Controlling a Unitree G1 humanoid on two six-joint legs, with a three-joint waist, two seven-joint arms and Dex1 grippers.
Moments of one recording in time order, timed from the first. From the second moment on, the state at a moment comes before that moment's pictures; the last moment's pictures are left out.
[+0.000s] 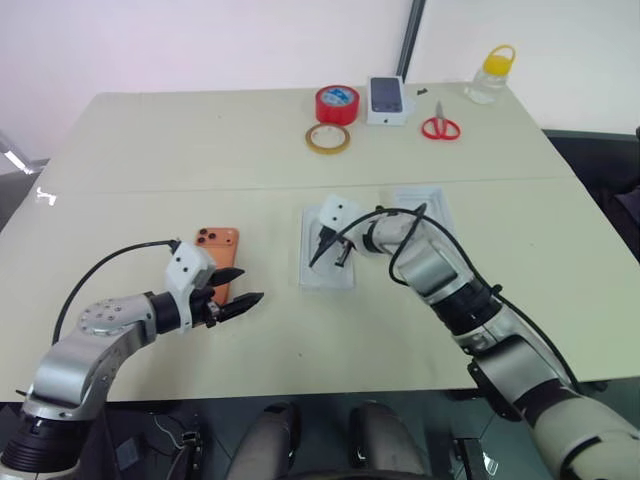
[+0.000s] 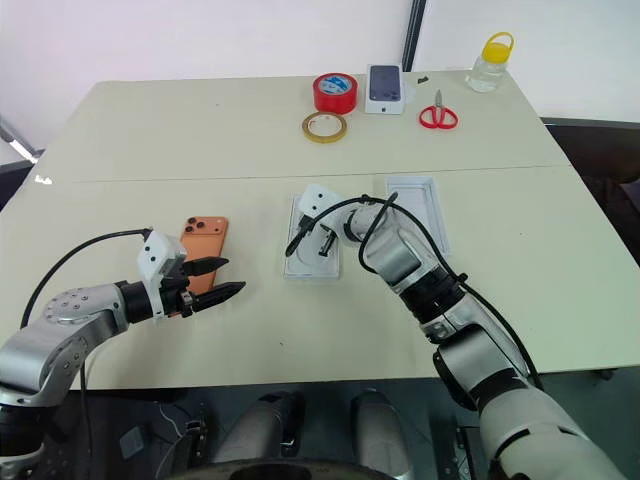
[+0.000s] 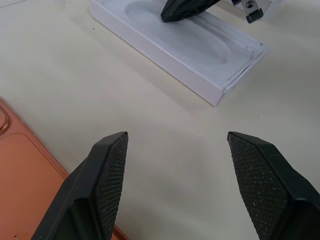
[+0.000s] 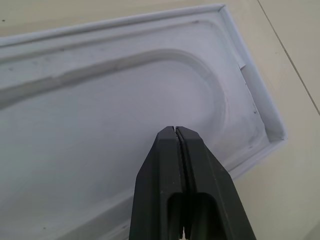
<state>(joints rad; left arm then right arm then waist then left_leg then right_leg) -0.04 0.74 0.08 -0.36 -0.55 0.58 -0.76 -0.82 -0.34 0.50 0.17 -0.21 0.72 0.68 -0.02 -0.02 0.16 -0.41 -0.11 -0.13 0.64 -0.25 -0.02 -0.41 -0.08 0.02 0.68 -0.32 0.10</state>
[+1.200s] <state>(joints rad) -0.45 0.50 0.47 -0.14 -0.76 1.56 -0.29 -0.82 -0.08 0.64 0.19 -0.16 0.71 0.73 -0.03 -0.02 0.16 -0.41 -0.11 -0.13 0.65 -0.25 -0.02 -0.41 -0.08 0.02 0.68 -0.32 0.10</state>
